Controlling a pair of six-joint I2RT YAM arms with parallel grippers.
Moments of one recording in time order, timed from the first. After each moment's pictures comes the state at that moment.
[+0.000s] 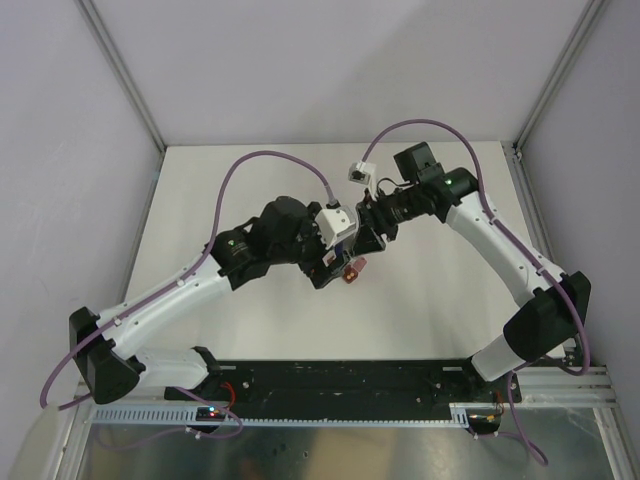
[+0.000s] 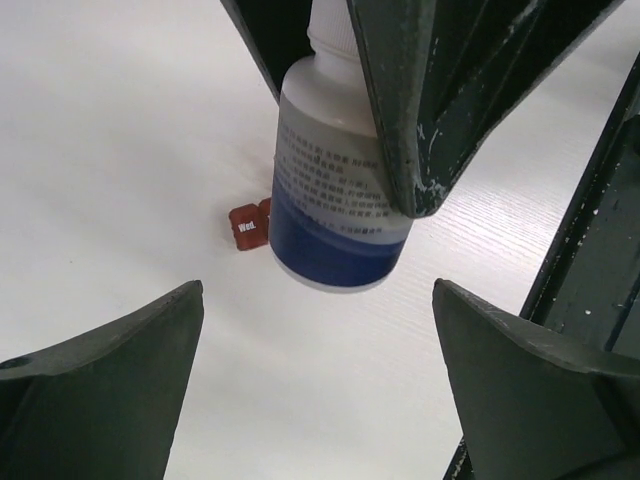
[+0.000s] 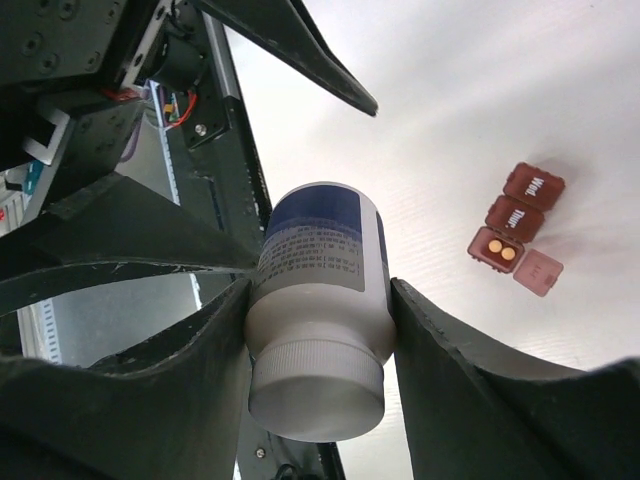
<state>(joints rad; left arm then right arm) -0.86 1.24 1.18 -0.54 0.17 0.20 0.52 1.55 1.55 -0.95 -0.86 -0.26</state>
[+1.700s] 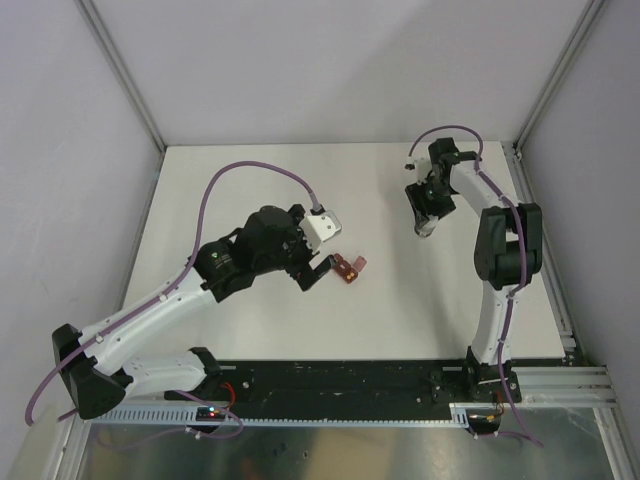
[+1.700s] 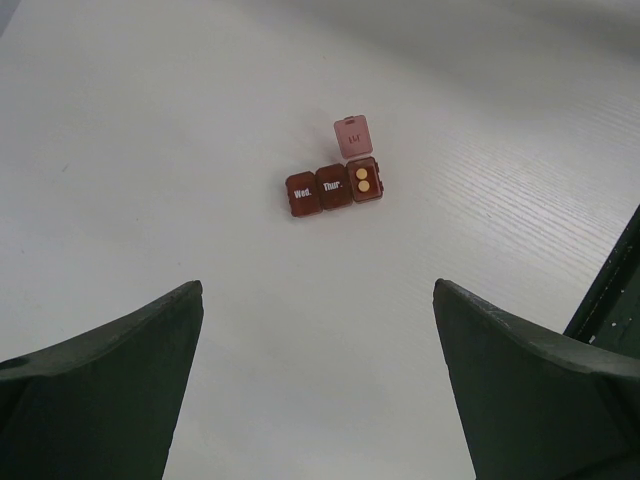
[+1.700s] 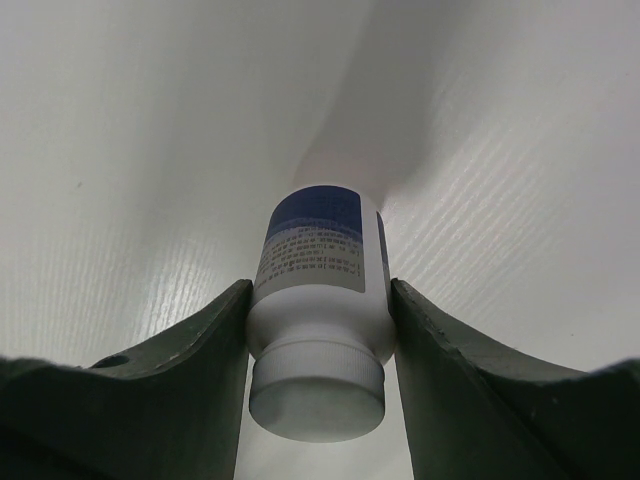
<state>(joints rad) -0.85 1.13 1.09 -0.54 0.03 0.25 0.14 2.05 1.71 -0.91 -0.13 -0.29</state>
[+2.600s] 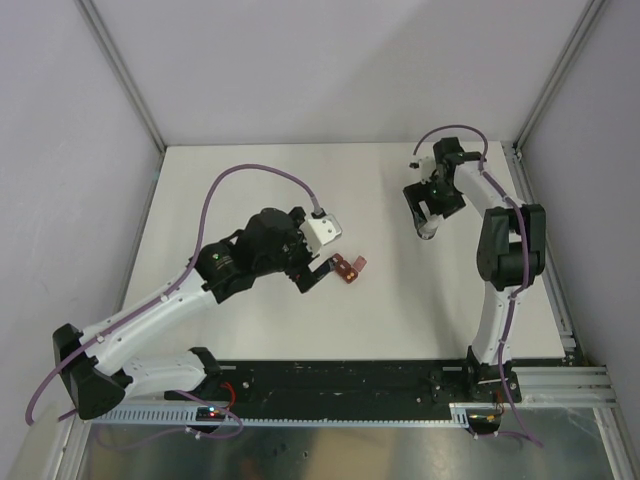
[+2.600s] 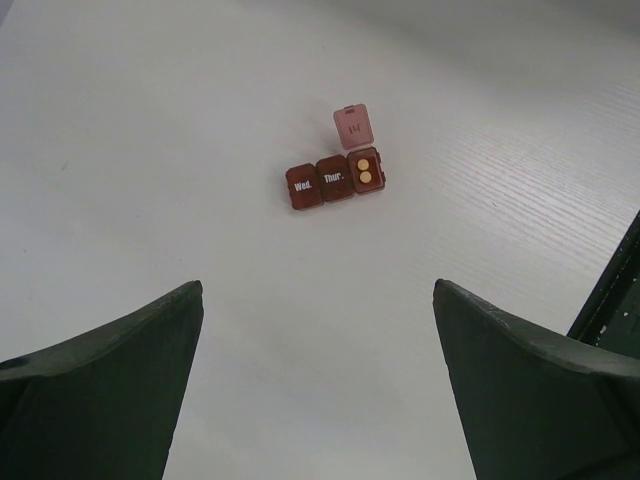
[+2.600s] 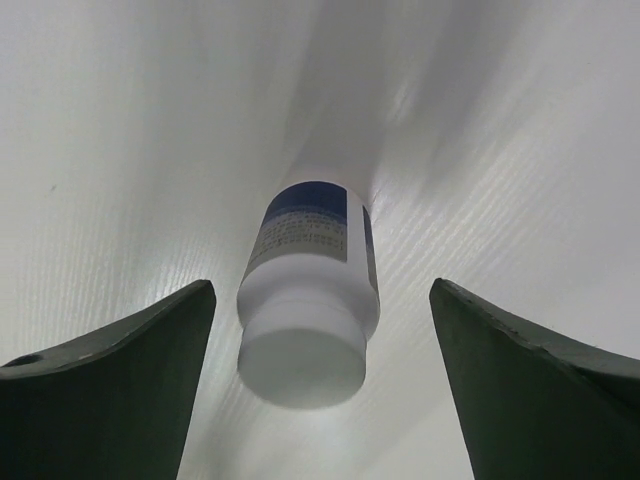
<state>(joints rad) -0.85 1.12 1.08 -0.54 0.03 0.27 0.12 2.07 1.69 -0.89 -0.12 -0.29</state>
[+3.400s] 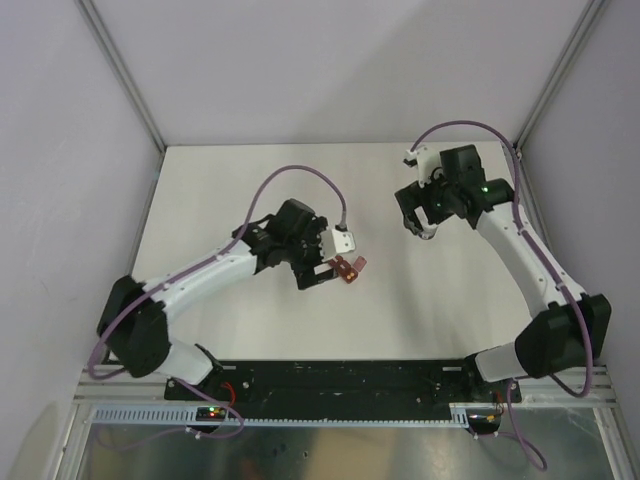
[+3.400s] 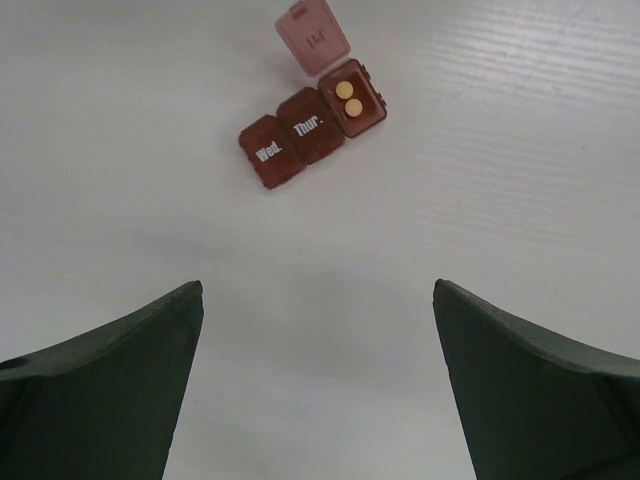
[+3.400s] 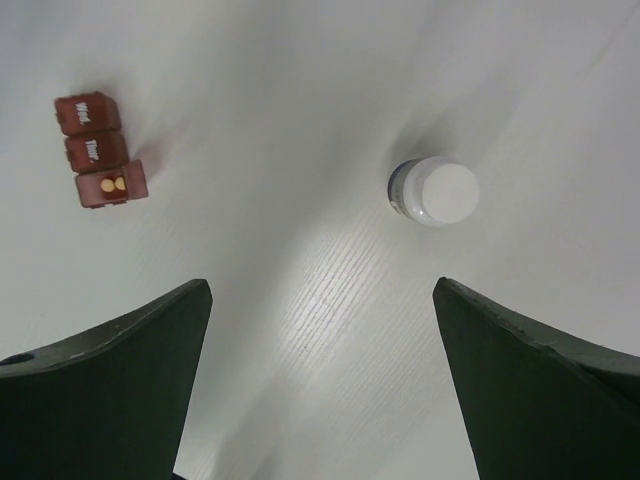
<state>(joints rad) -0.72 1.40 1.07 -0.54 0.25 0.59 0.29 1.45 1.38 -0.79 -0.15 -0.28</state>
